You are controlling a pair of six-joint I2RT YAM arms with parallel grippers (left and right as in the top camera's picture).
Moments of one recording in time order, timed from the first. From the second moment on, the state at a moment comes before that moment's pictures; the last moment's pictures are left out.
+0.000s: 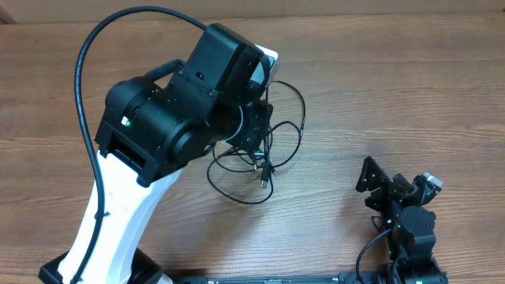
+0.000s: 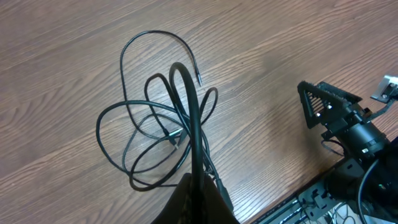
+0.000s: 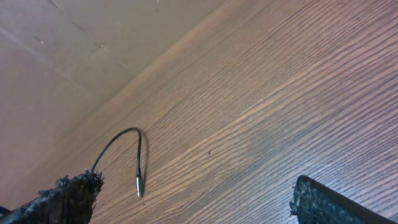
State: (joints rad) left arm -0.67 1.70 2.43 -1.69 0.03 -0.23; right arm 0.13 0.18 0.10 -0.26 0.16 0.70
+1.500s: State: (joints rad) left arm -0.67 1.73 2.33 -1.62 0.06 0.16; right arm 0.13 0.18 0.10 -0.27 0.16 0.70
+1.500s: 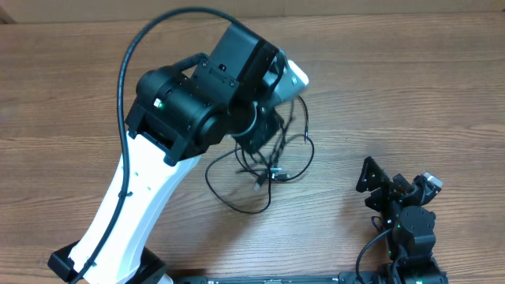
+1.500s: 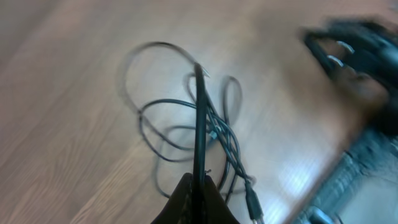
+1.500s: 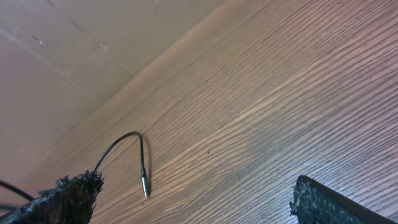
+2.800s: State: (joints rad) left arm -0.66 1.74 2.33 -1.69 0.31 0.57; right arm 0.13 0.40 0.77 -0.72 -0.38 0.25
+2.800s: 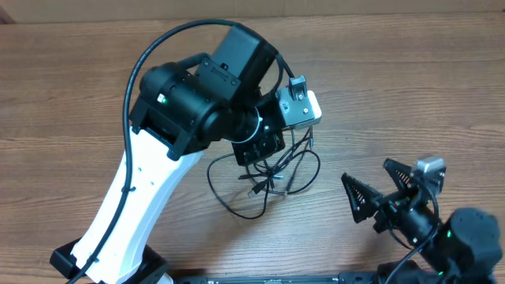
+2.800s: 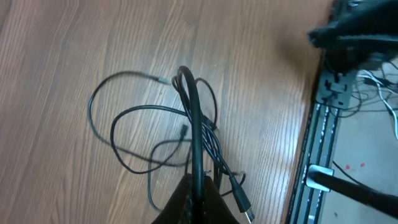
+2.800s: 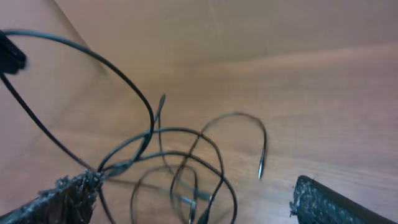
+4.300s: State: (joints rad) left arm -0.68 1.74 2.33 -1.64 0.82 0.58; right arm 0.13 0.66 0.83 -0.63 -0.35 0.29
